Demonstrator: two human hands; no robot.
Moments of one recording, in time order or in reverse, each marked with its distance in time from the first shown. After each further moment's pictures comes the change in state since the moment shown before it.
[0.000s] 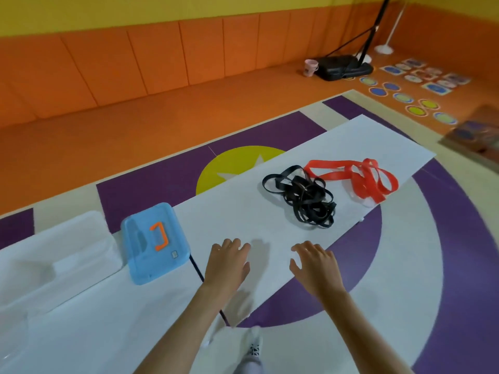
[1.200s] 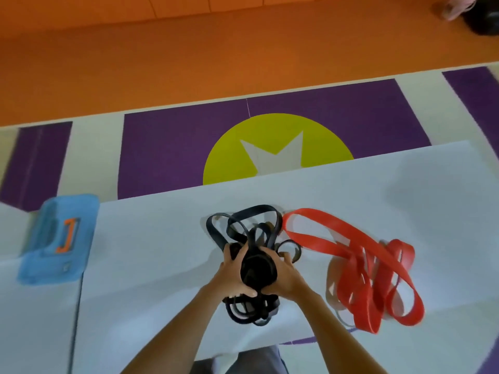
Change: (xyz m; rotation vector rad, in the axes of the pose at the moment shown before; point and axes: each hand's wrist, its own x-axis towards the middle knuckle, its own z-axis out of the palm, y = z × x) left_hand 0.411 0.156 0.102 -0.894 -0.431 -0.707; right_hand 0.398 0.276 0.131 0.517 -0.908 -0.319
